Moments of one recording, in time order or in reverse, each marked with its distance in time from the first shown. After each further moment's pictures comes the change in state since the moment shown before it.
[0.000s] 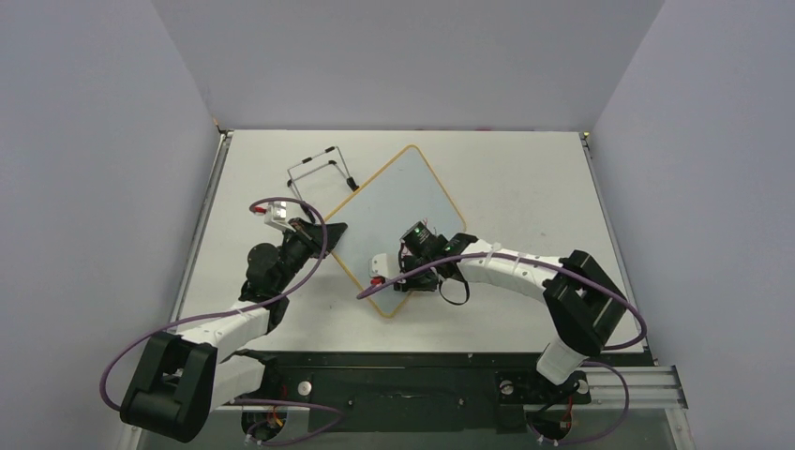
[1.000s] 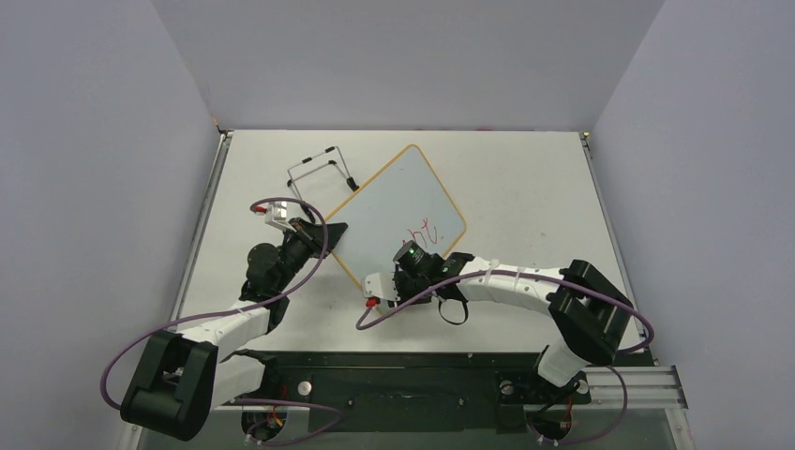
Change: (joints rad) left arm 0.000 0.008 0.000 0.017 0.011 0.013; right arm 0.130 -0.051 -0.106 0.114 0.066 -0.026
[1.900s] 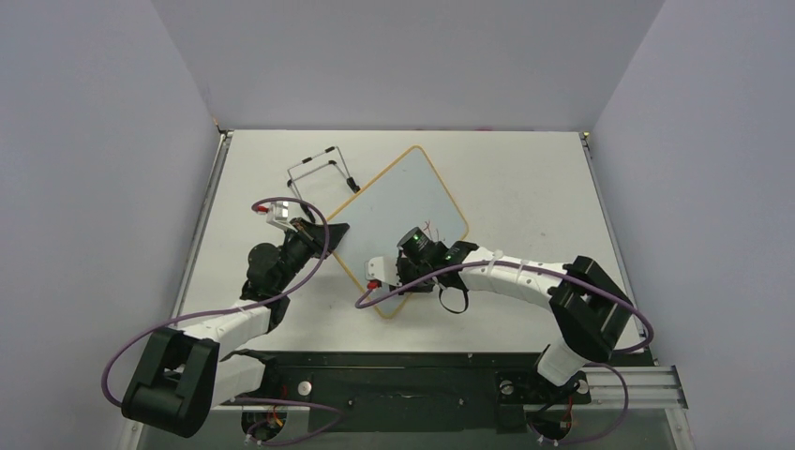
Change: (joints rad) left arm -0.001 0.019 0.000 0.025 0.021 -0.004; right arm -0.083 0.010 0.058 -0.024 -0.015 0.045
